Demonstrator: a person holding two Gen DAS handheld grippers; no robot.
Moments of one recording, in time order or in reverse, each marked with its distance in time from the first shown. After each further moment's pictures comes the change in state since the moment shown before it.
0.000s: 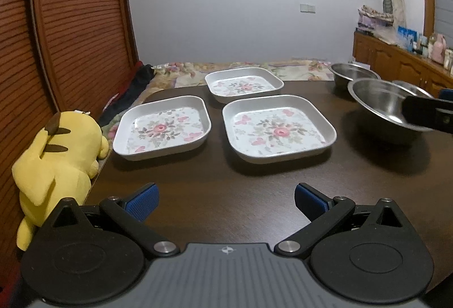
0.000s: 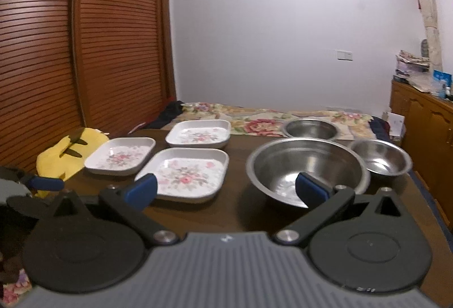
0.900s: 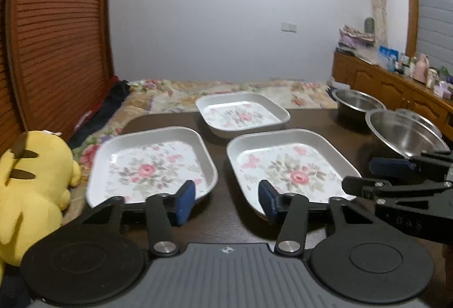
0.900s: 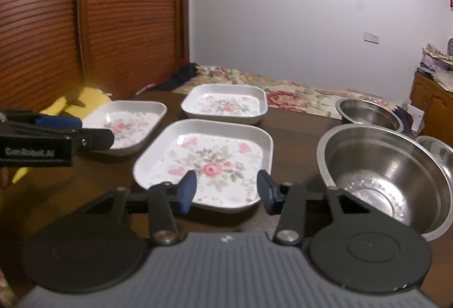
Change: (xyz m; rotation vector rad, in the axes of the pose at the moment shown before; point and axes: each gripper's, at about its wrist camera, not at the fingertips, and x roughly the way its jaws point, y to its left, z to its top) left arm 0.067 0.034 0.035 0.002 -0.068 -0.145; right arm 0.096 0.038 -0.008 -0.092 0.166 -0.023
